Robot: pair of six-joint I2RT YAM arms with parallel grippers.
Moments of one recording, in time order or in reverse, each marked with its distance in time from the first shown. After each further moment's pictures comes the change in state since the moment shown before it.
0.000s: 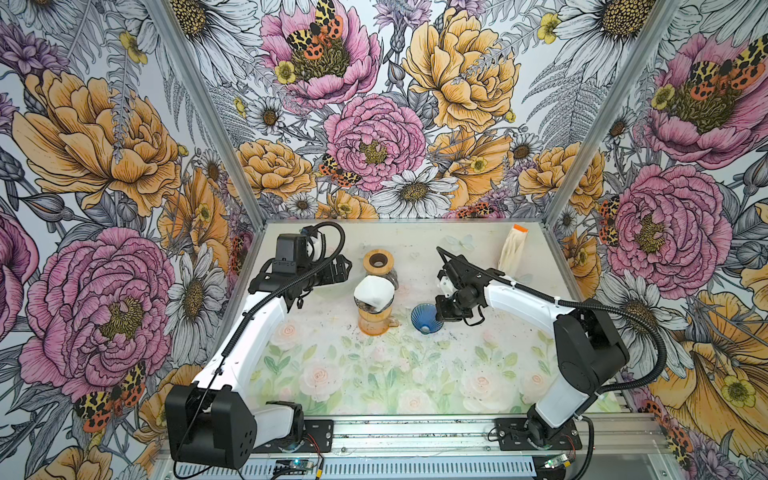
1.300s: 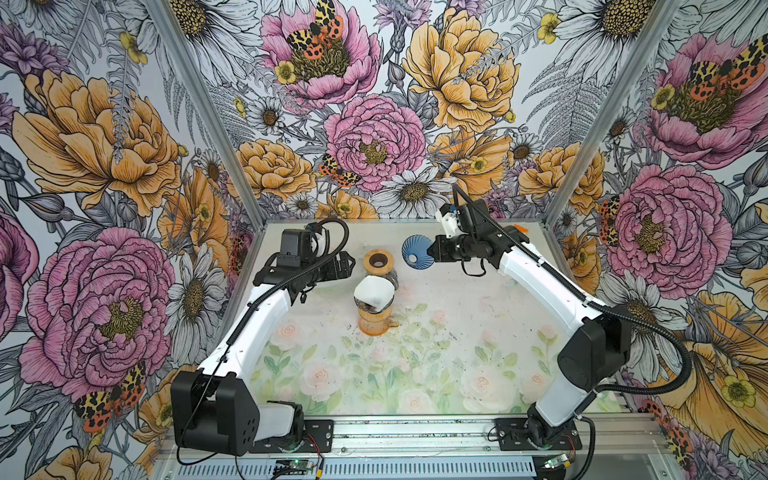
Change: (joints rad) left arm -0.017 0.064 0.047 0.001 0.011 0.000; right arm -0.064 0.051 0.542 -0.018 -0.024 -0.054
